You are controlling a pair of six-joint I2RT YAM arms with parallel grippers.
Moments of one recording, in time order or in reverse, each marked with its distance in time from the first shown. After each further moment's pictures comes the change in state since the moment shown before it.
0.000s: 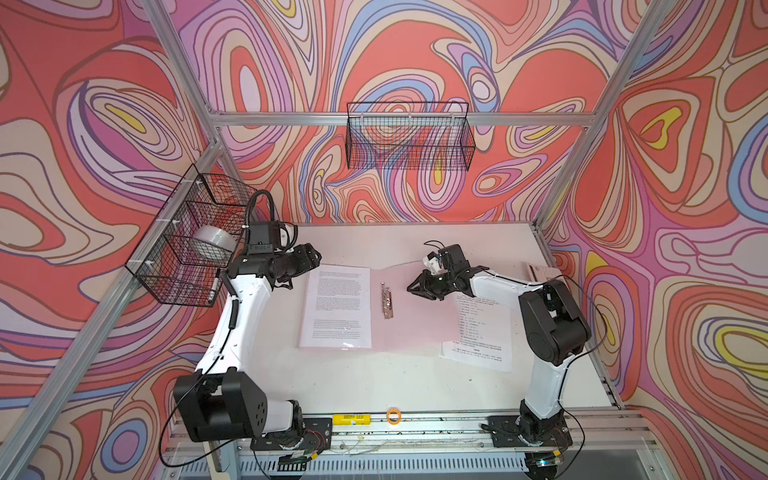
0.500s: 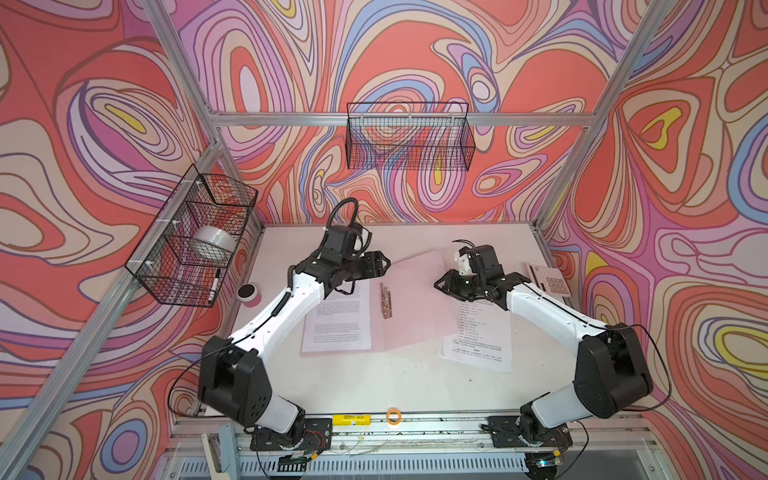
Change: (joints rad) left arm -0.479 0.197 -0.035 0.296 -0.003 -0.116; right arm -0.043 -0.372 -0.143 -0.187 0.273 -0.072
